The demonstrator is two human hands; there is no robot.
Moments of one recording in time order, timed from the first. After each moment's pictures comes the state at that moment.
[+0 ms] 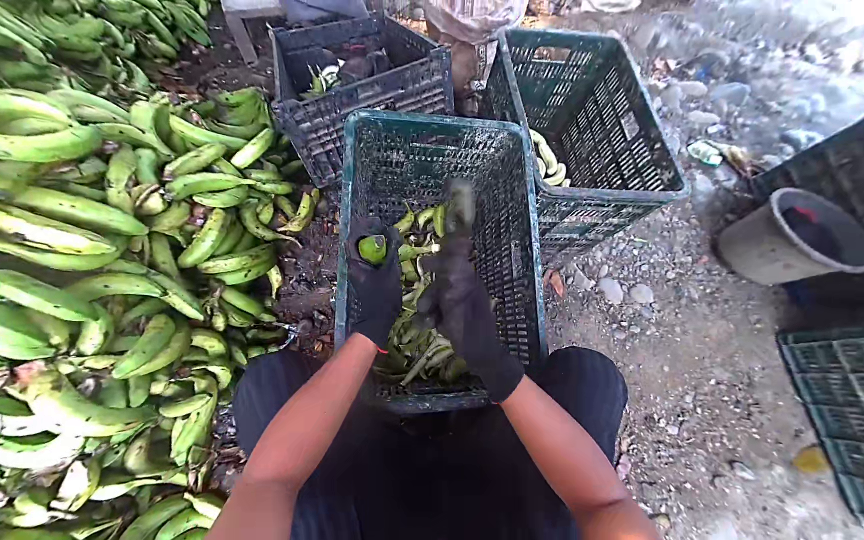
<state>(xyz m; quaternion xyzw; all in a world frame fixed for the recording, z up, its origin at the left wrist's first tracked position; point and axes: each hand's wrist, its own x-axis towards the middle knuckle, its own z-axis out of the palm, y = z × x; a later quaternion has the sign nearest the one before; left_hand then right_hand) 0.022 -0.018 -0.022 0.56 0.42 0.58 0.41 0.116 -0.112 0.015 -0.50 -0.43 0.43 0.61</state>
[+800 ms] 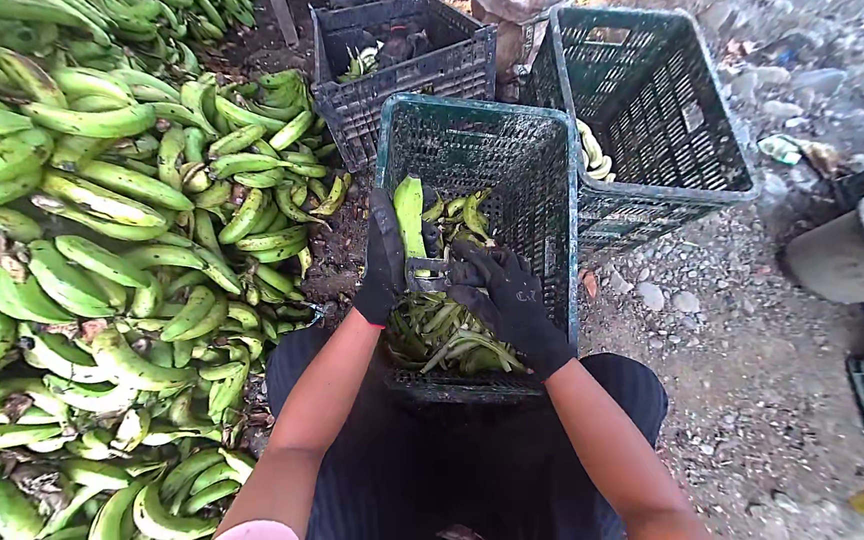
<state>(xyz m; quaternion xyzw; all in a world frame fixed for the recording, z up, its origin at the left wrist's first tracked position) 0.005 0.019 0.001 0.42 0.26 0.48 0.73 0.171 -0.099 -0.015 -0.68 -0.68 0.14 0.25</state>
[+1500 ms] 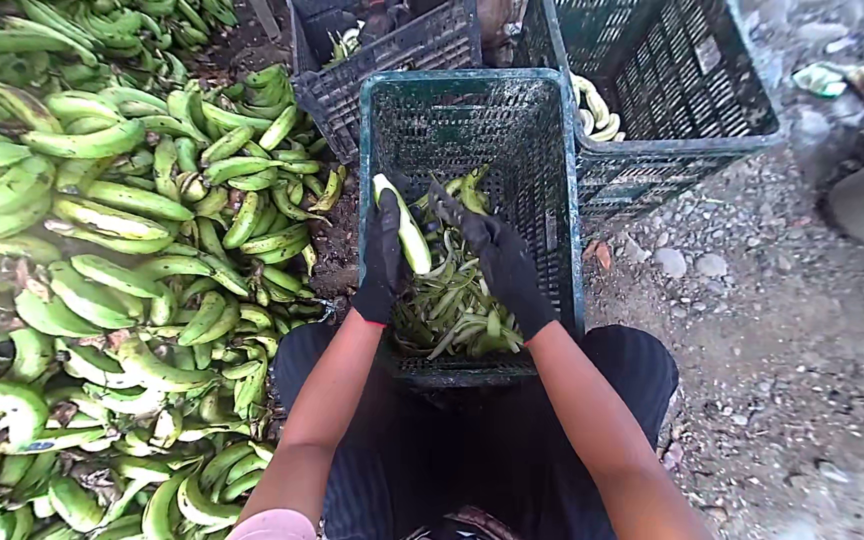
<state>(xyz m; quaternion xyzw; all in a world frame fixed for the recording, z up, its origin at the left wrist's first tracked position) 0.011 0.002 -0.007 0.47 0.39 0.48 0.63 0.176 -0.073 -0.027 -0.73 -0.51 0.28 0.35</state>
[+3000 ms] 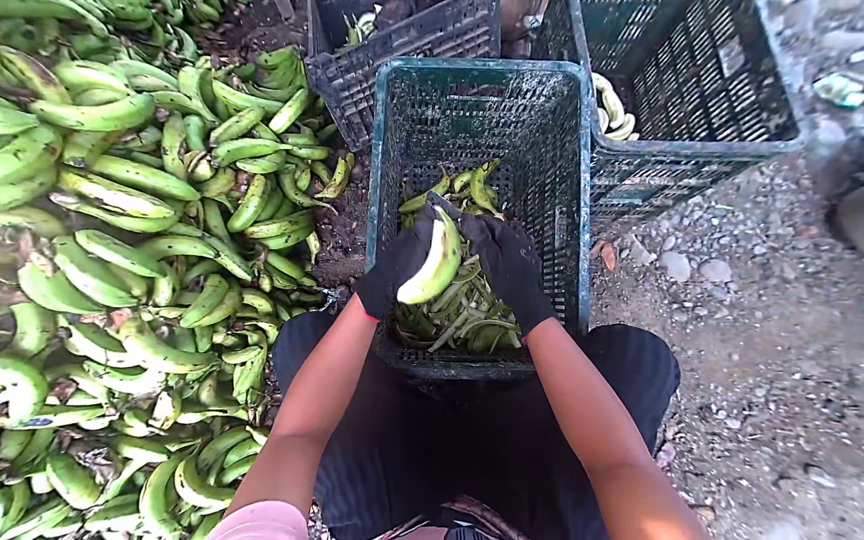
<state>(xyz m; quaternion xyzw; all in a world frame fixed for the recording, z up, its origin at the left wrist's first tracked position) -0.013 0.001 -0.022 0.69 0.35 0.21 0.60 0.167 -0.075 -0.031 -0.77 -0.51 0.26 0.28</state>
